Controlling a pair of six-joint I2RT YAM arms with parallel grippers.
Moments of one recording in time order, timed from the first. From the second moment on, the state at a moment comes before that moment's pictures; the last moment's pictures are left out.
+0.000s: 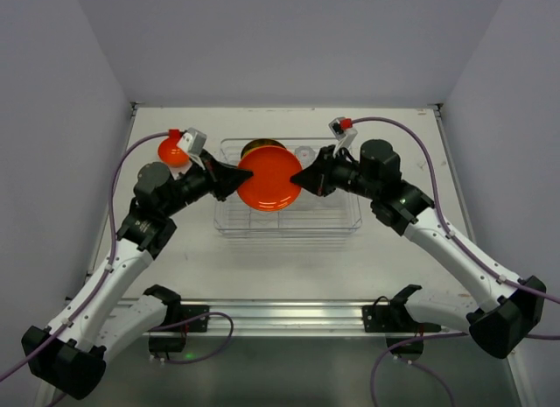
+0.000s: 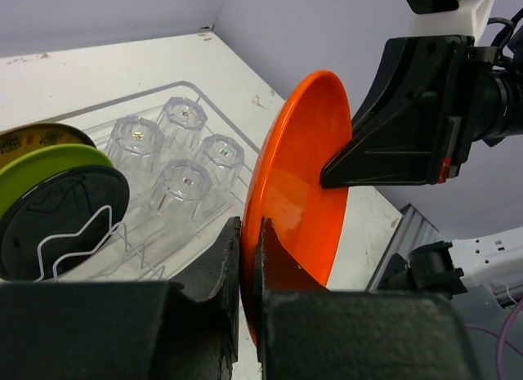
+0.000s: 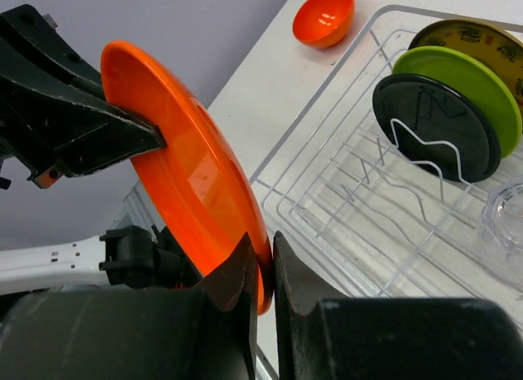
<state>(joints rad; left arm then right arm) -0.41 0.88 0.81 0.07 0.50 -0.47 0.63 1.14 1.08 -0.18 -0.36 0.54</state>
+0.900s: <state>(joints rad) 0.38 0.81 0.71 -0.37 -0.06 -0.75 0.47 0.95 0.88 -0.19 -0.17 0.50</state>
